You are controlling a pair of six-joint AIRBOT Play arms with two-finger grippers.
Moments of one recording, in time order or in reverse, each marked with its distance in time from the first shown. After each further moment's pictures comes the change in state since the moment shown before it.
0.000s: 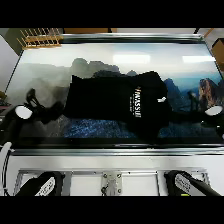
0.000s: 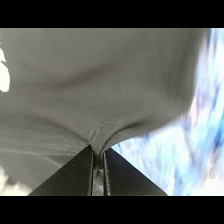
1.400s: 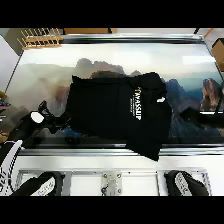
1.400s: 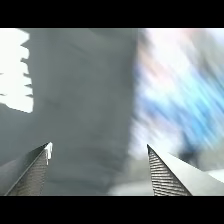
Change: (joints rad) left arm -0.068 -0.117 -0.152 0.003 0.030 -0.048; right arm -0.166 0.266 -0.074 -0.163 0.134 0.238
